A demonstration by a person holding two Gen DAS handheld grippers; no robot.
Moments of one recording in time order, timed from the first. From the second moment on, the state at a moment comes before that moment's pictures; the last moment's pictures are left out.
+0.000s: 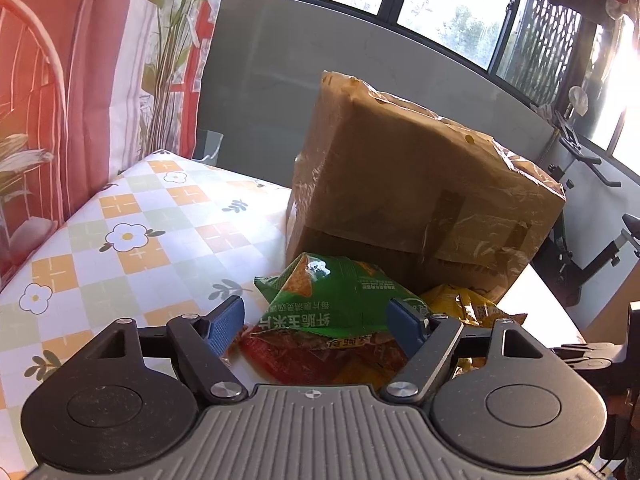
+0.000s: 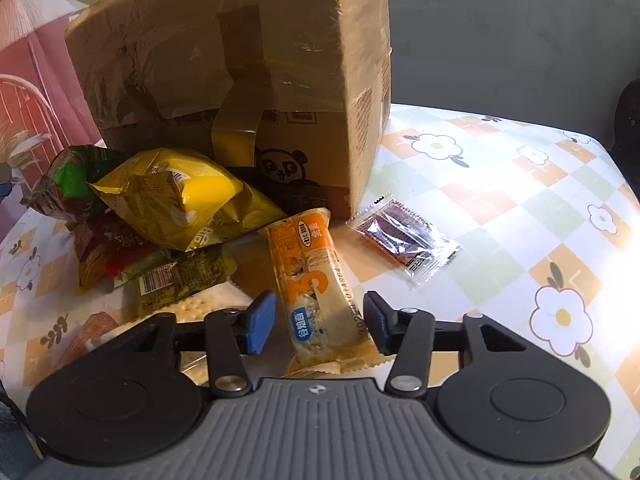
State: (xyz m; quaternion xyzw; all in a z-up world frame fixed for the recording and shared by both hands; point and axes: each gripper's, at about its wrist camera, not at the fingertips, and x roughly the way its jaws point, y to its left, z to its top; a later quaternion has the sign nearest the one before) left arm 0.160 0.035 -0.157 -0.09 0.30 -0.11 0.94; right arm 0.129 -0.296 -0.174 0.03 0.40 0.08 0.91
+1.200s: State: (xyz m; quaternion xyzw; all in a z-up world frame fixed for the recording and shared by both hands) left arm 0.240 -0.001 -0.202 -0.06 0.41 -0.11 0.90; right arm 0.110 -0.287 -0.203 0.04 0.33 0.05 0.94
